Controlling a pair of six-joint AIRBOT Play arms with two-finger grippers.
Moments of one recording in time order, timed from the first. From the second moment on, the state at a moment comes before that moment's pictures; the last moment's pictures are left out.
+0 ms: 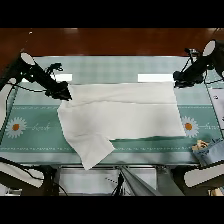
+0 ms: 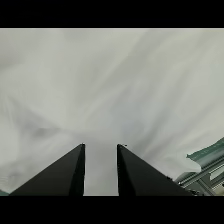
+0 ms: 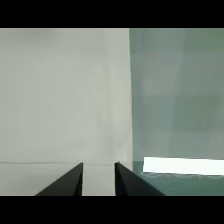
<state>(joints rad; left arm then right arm) 0.08 -1.75 1.48 1.06 -1.56 -1.35 -0.12 -1.73 1.66 -1.51 1.45 1.53</state>
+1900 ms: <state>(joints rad) 0.05 -1.24 0.48 0.88 -1.34 -1.27 -0.54 -1.43 1.17 -1.23 1.41 1.29</state>
